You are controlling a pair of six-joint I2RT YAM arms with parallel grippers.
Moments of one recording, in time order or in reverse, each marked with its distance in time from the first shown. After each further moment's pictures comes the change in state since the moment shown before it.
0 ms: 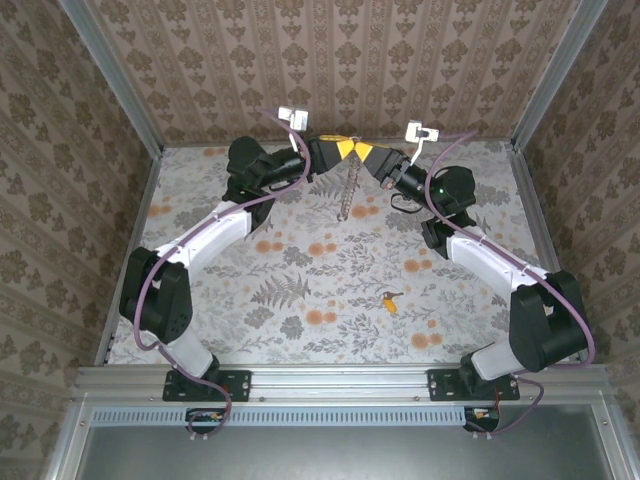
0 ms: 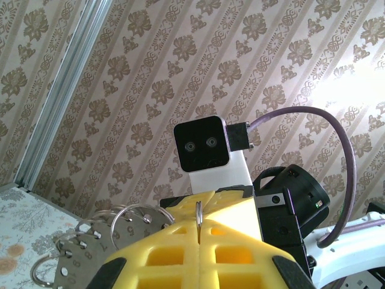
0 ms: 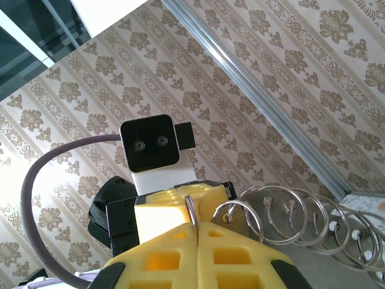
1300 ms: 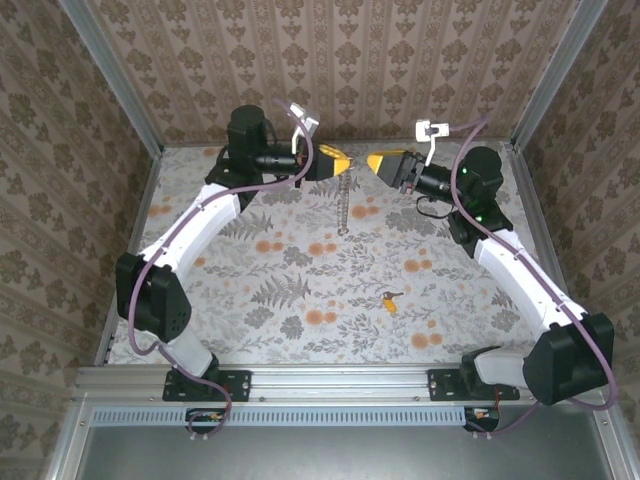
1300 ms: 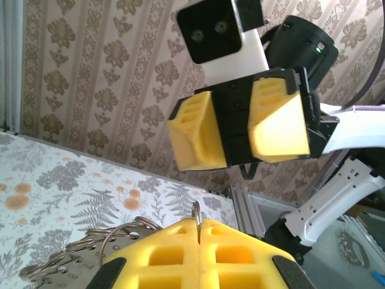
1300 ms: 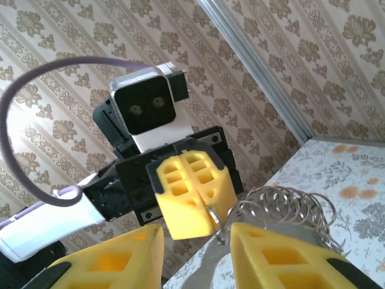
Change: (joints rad) left arm 0.054 0.000 0.234 -0.738 0.323 0.551; right arm -0.095 -0.177 0.103 -0.585 -0.227 -0.249
